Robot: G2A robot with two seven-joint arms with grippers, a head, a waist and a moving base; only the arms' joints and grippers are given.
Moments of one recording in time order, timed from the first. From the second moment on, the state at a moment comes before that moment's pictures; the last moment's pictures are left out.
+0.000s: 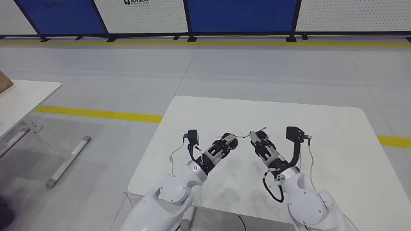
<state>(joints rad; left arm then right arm) 1.52 -1.21 -1.13 -1.71 -0.26 -0.18 -0.15 -1.43 -1.31 1.07 -1.81 -0.45 0.10 0.25</state>
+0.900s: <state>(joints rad) 1.52 -1.21 -1.13 -1.71 -0.26 -0.18 -0.15 -1.37 -1.32 1.08 -1.76 -0.37 0.07 0.36</state>
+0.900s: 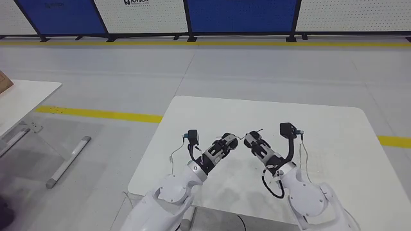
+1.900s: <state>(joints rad) 1.53 -1.21 -1.13 -1.73 -0.19 -0.17 -0.15 -1.41 -1.31 1.09 -1.81 -0.44 0.08 0.33</state>
